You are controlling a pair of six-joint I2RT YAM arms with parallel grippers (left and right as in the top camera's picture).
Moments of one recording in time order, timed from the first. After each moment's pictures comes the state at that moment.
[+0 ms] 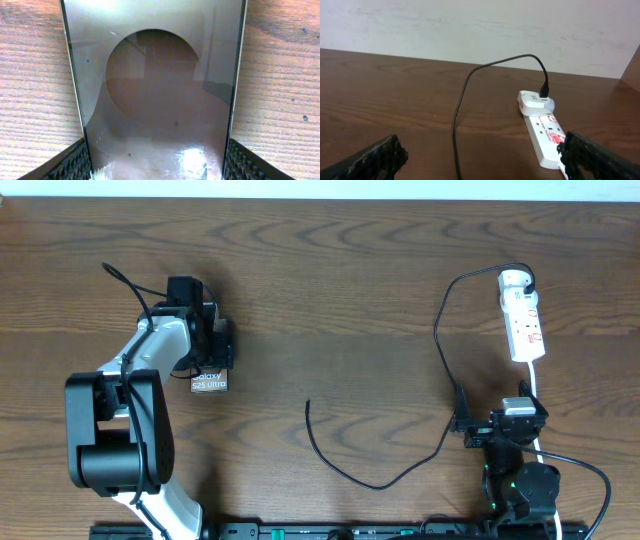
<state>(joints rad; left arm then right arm) 0.03 1.87 1.11 -0.64 0.02 -0.01 0.04 0.01 0.01 -0.07 0.01 -0.07</state>
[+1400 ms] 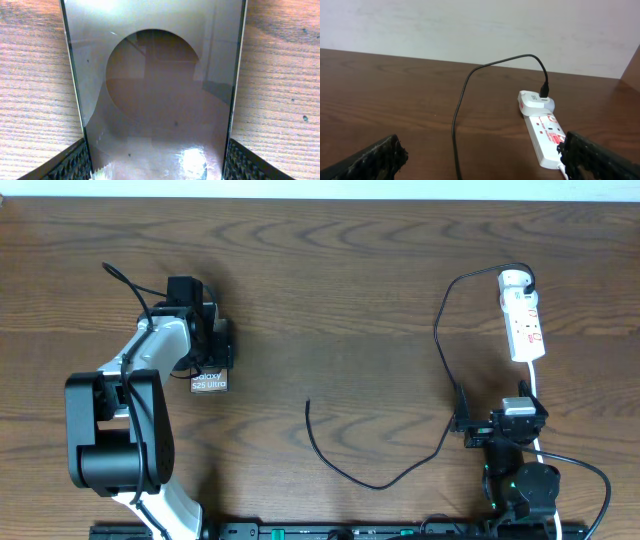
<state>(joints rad) 0.03 1.87 1.11 -0.64 0.02 -0.01 0.04 0.01 0.01 -0.07 0.01 -0.07</state>
